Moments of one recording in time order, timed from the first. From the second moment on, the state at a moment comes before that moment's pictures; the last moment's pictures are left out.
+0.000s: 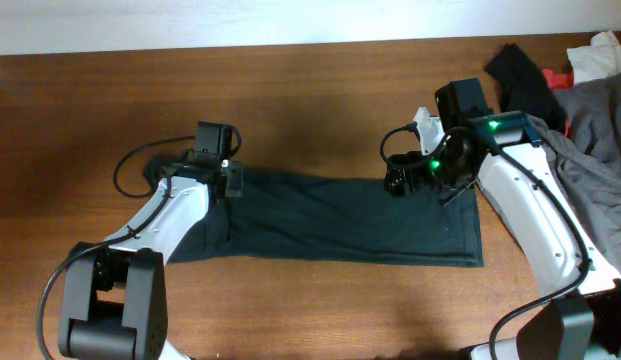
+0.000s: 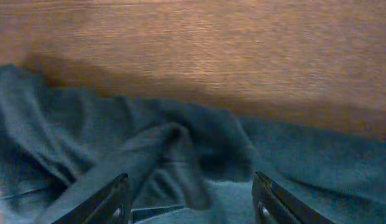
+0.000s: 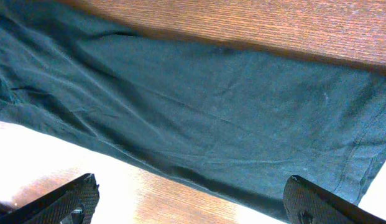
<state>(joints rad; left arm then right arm) -0.20 1.76 1.06 -0.40 -0.23 -0.11 0.14 1.61 1.41 -1.15 -0.25 0.06</state>
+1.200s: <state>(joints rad) -0.20 1.81 1.06 -0.43 -0.31 -0.12 0.14 1.61 1.41 -1.15 -0.25 0.06</state>
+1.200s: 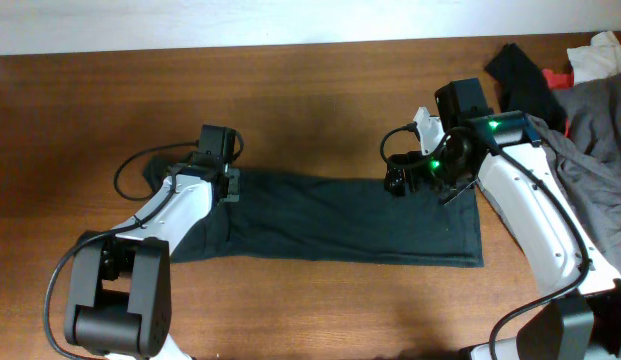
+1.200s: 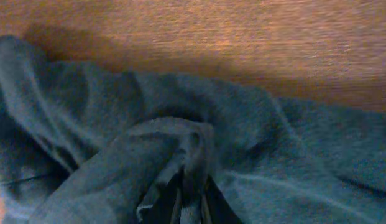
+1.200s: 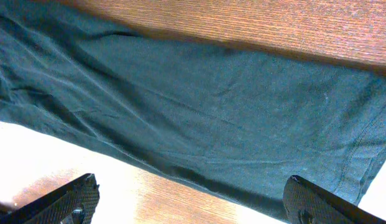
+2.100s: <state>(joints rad) -0.14 1.75 1.06 -0.47 -0.43 -0.12 0.14 1.61 1.41 -1.15 -0.25 0.06</state>
